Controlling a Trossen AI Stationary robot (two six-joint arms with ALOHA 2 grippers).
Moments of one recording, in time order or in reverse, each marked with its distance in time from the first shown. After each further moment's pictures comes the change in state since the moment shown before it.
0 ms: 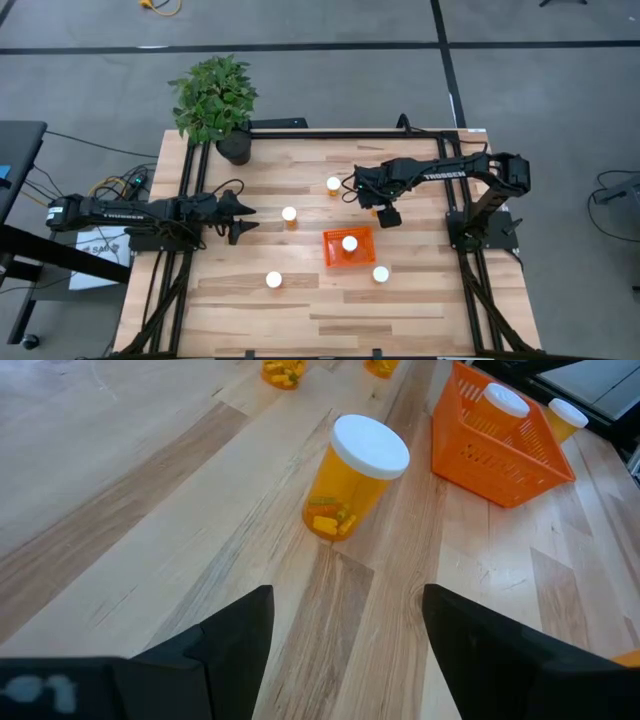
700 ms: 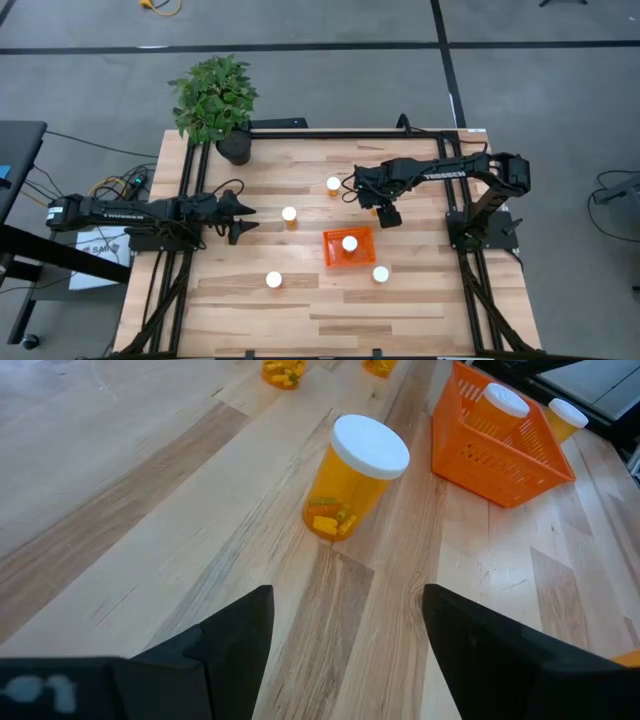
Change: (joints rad) left arm 0.000 0.000 0.000 0.000 0.000 0.000; right arm 0.000 0.000 0.000 0.000 -0.005 -0.007
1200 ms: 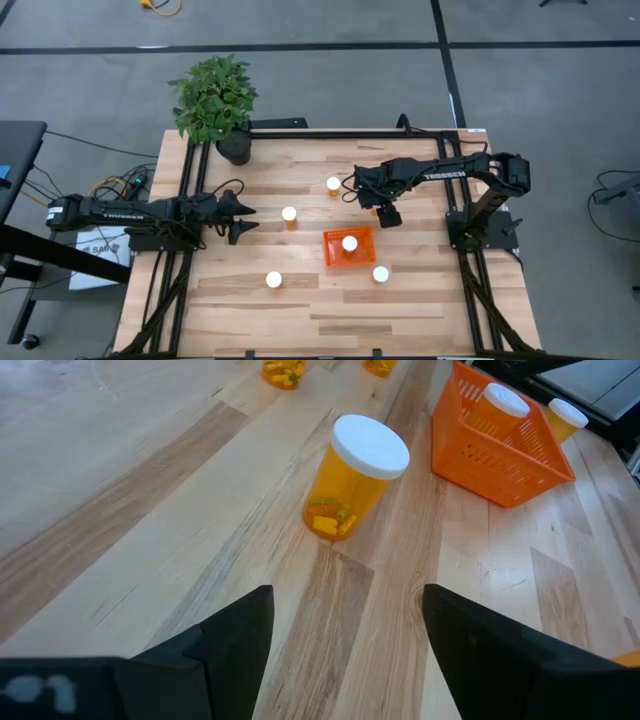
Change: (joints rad) left arm 0.000 0.000 0.000 0.000 0.000 0.000; right arm 0.000 0.000 0.000 0.000 0.001 -0.002
